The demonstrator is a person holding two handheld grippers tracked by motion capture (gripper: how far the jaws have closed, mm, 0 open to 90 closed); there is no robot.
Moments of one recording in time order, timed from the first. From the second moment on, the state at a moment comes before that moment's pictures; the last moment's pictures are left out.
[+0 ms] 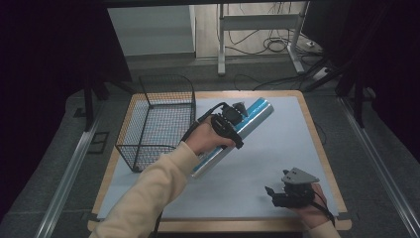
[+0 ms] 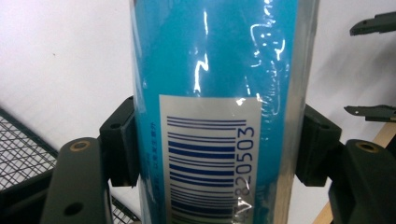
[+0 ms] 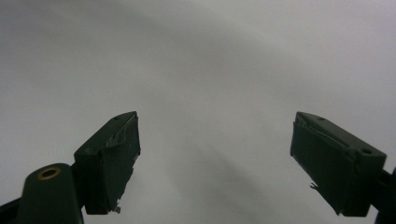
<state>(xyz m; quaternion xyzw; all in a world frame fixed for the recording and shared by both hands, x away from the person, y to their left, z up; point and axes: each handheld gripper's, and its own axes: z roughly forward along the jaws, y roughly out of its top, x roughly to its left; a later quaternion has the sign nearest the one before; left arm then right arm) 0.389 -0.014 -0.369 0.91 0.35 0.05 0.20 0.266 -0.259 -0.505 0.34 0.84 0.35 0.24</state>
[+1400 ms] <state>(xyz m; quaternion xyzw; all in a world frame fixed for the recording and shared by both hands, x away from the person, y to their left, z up) 0.435 -0.009 -0.334 0.91 0.36 0.07 0.19 0.267 -0.259 -0.507 0.34 0.84 0.34 0.24</state>
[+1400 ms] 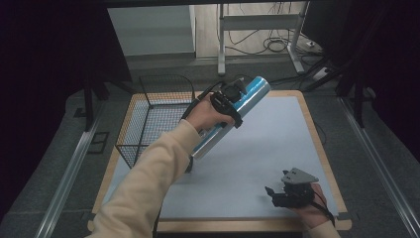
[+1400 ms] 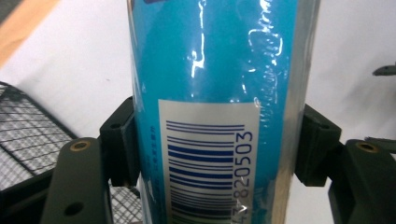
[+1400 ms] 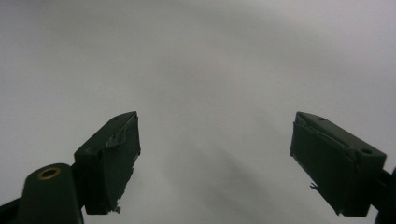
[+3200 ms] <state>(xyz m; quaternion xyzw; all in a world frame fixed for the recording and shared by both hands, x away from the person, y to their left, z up) 0.482 0.088 -0.325 0.87 0.44 0.12 0.16 0.266 -0.258 -0.508 0.35 0.84 0.34 0.23</state>
